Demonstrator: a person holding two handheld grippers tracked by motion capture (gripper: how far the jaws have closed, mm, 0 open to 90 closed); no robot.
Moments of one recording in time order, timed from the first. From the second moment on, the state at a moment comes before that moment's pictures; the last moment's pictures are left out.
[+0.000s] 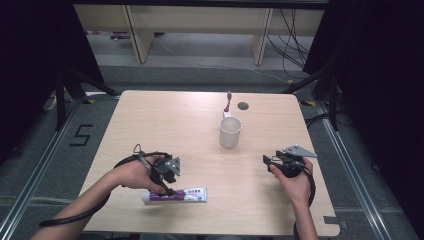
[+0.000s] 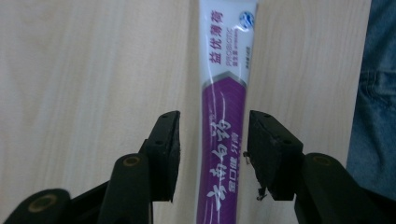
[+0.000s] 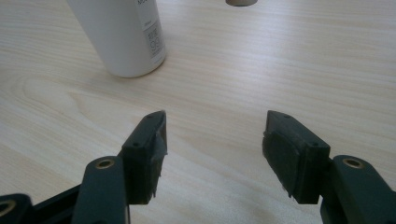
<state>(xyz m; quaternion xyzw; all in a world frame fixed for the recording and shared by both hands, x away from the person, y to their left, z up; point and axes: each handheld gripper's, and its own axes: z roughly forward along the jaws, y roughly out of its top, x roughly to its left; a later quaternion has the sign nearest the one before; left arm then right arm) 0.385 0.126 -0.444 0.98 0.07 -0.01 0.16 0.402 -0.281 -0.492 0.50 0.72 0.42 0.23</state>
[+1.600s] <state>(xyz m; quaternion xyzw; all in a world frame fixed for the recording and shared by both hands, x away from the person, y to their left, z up) 0.388 0.076 -0.477 1.00 0.01 -0.04 0.00 0.404 -0.274 -0.494 0.50 0.73 0.42 0.22</state>
